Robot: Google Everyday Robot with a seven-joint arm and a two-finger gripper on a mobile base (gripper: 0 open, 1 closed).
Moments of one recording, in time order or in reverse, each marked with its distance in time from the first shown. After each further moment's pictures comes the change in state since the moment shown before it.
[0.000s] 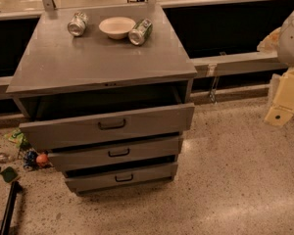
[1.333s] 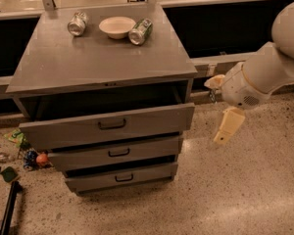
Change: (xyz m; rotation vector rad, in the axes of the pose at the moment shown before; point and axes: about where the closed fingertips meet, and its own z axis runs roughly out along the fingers) arm -0.035 -0.008 0.154 -0.126 -0.259 -0.114
